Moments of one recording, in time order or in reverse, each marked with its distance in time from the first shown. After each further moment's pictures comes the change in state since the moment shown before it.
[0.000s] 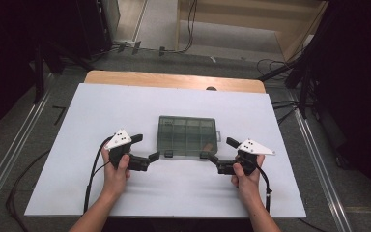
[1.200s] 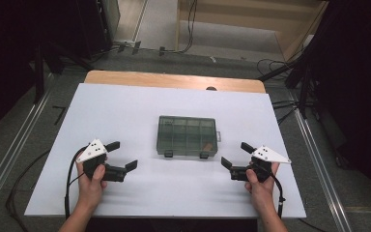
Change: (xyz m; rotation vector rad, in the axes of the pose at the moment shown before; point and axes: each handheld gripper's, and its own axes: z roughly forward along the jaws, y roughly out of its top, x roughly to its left) left arm 0.015 -0.022 -0.063 0.002 0.066 0.023; right arm -0.014 -0.011 -0.037 0.009 -0.085 -0.032
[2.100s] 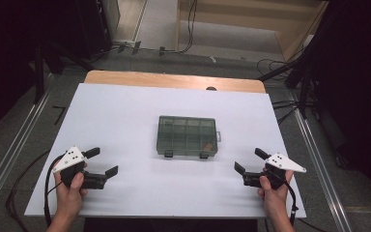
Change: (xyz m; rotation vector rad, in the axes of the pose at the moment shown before) left arm 0.017 -0.018 -0.046 0.014 0.068 0.007; right arm -0.018 -0.014 -0.033 0.005 -0.070 0.002
